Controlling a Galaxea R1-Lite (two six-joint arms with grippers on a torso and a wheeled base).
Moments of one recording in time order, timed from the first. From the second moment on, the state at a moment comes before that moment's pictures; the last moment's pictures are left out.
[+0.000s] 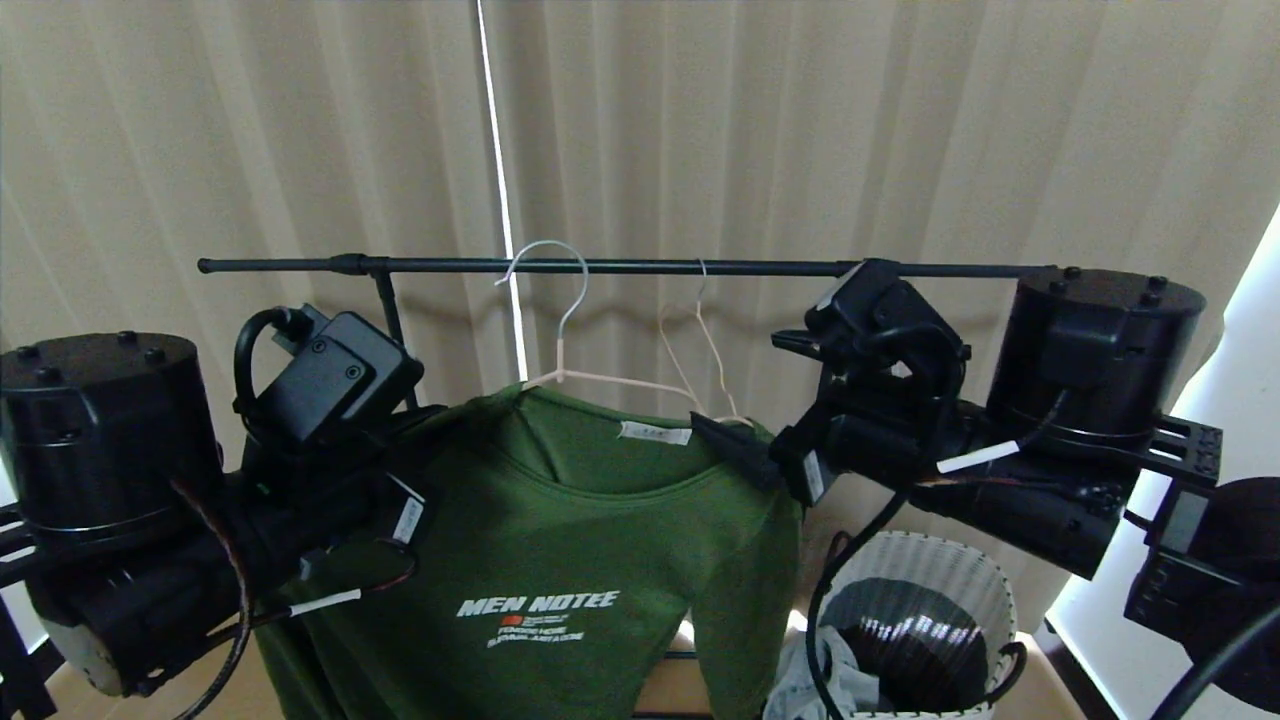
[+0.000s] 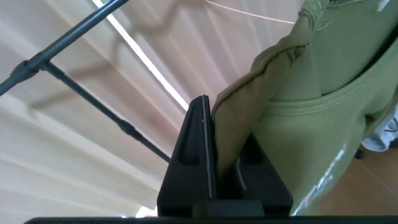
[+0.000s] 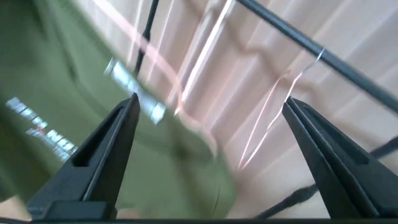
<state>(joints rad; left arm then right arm) -0.53 1.43 -0.57 -0.64 0.19 0.43 0.69 1.69 -0.84 -0.70 -0.03 -0.30</state>
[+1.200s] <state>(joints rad) -0.58 1.43 -0.50 -0.80 0.18 0.43 0.74 1.82 -0.95 -0.69 -0.03 -0.35</state>
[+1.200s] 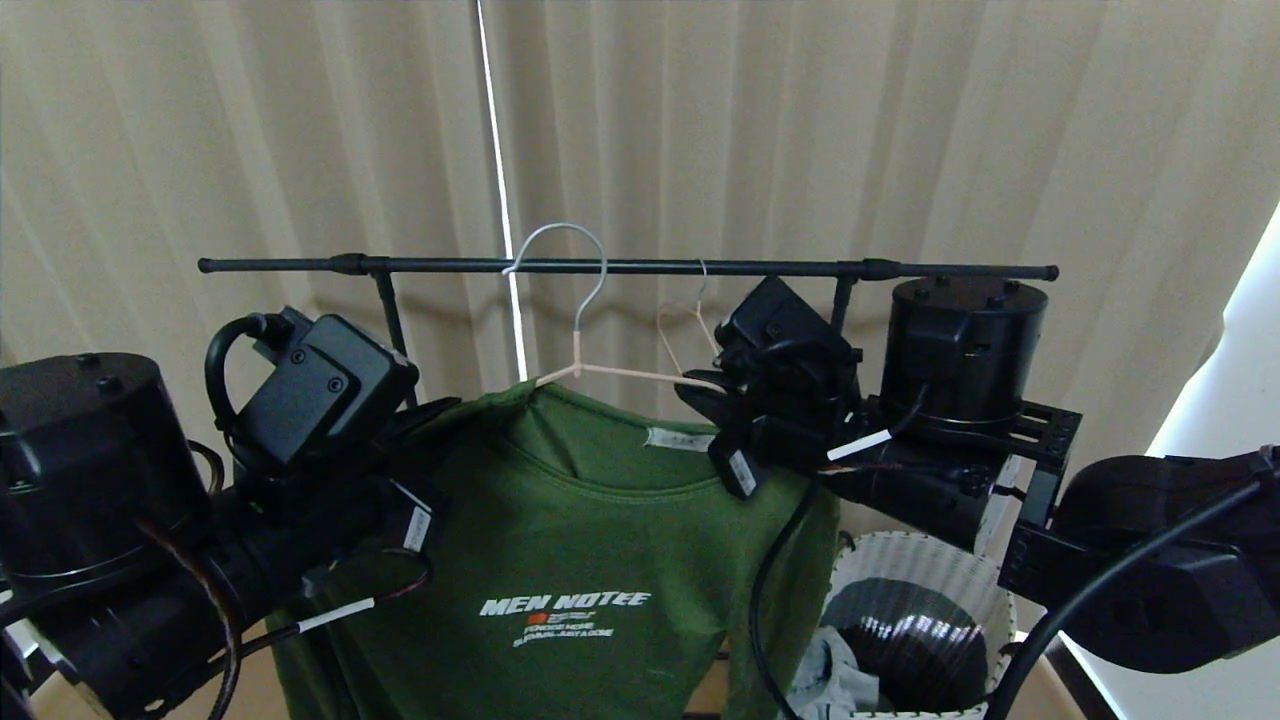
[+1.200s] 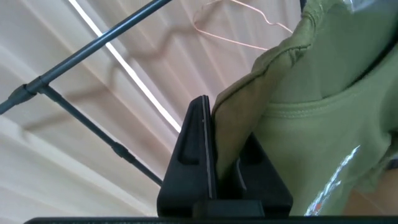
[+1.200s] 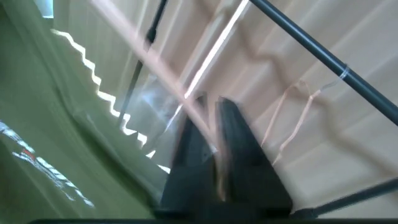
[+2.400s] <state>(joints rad) -0.57 1.30 -0.42 -0.80 0.06 0.39 0.60 1.63 -0.79 -0.69 -0.03 -0.35</state>
